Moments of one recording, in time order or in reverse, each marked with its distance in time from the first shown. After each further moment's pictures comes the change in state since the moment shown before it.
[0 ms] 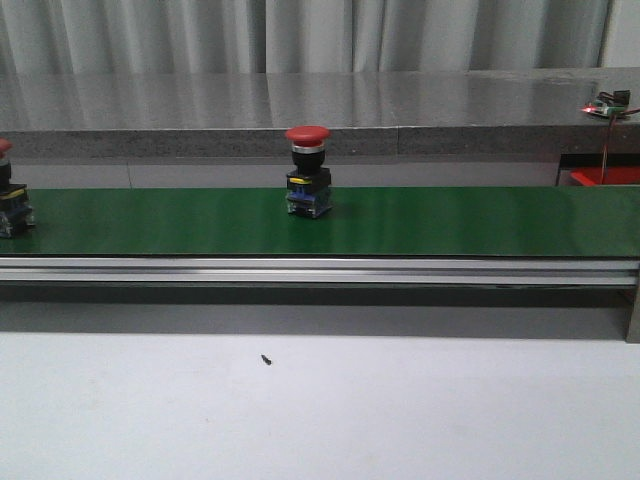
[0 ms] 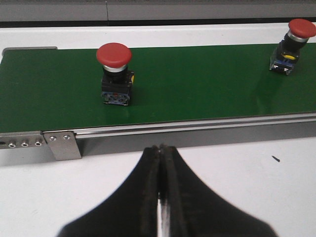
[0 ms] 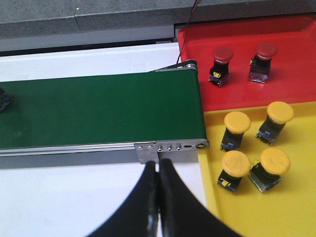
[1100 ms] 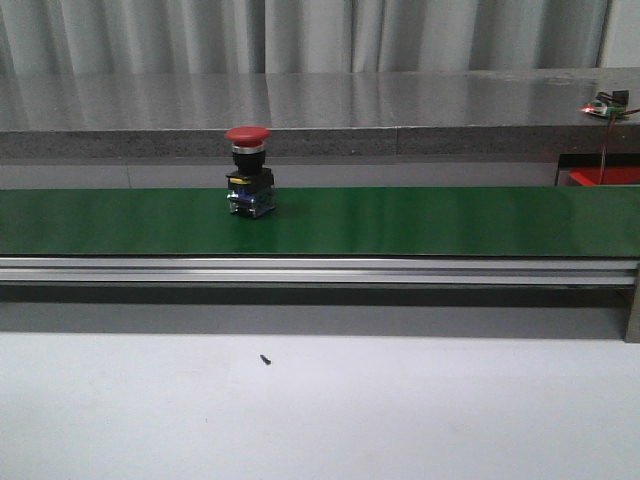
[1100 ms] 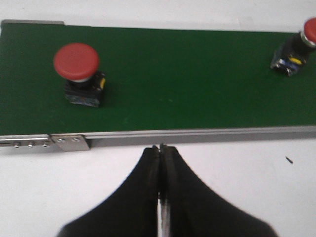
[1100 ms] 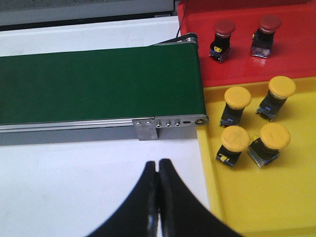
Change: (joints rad) left arm 0.090 0.413 -0.352 -0.003 0.225 0.000; right arm 0.000 -0.002 0.000 0.000 0.077 0.000
